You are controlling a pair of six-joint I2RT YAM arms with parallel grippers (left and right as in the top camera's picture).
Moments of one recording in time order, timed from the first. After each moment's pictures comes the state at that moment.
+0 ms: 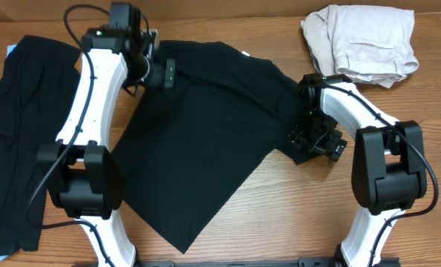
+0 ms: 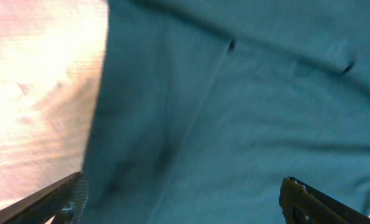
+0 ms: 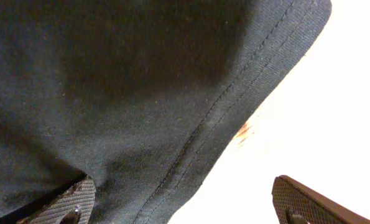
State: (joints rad) left arm -0.07 2.03 1.86 -1.12 0.15 -0.05; right arm 0.16 2.04 1.38 -1.20 0.09 0.76
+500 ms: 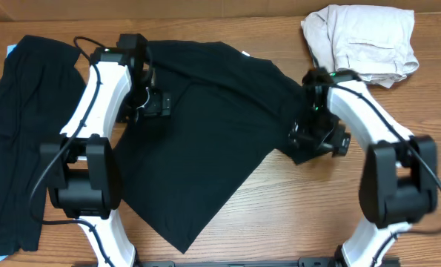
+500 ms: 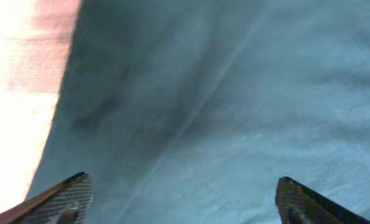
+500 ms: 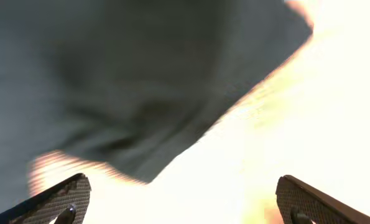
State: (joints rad) left arm -0.05 2.03 1.69 -1.23 0.08 -0.16; right arm 0.16 1.90 1.43 -1.25 0.03 0.52
